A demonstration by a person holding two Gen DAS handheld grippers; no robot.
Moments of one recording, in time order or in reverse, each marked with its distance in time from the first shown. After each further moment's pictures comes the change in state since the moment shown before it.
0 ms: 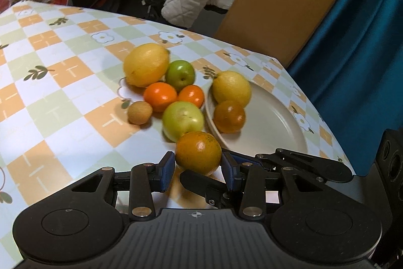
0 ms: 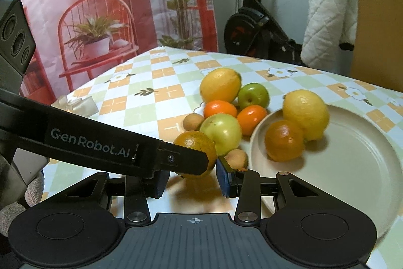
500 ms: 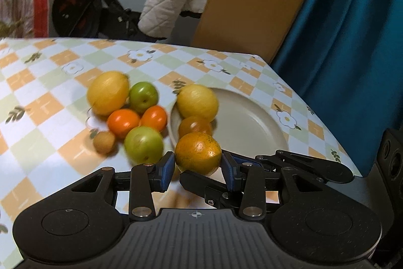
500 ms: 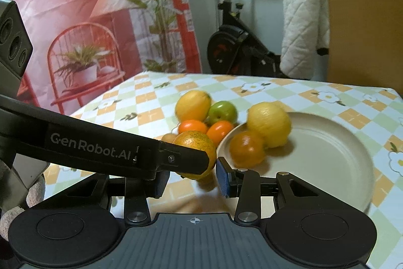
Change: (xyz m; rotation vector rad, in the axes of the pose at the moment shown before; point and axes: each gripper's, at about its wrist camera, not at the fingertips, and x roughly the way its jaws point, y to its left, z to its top) left arm 0.007 -0.049 0.016 0.143 -0.017 0.006; right arm -0.032 -0.030 -0.003 0.091 -0.109 -0.043
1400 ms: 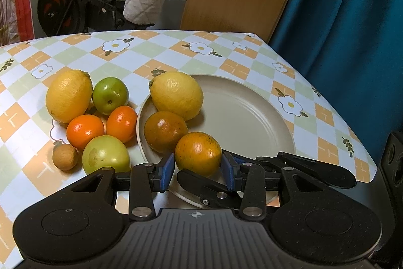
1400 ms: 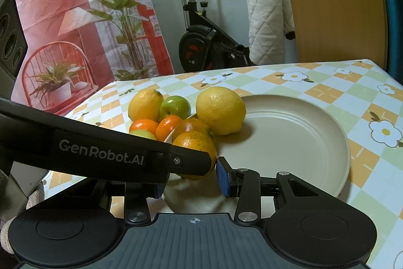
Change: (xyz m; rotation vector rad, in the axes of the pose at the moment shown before) left arm 0.054 -0.022 0.010 0.058 0.083 0.018; right arm 0.018 -0.047 -0.017 0.126 -0.013 -0.063
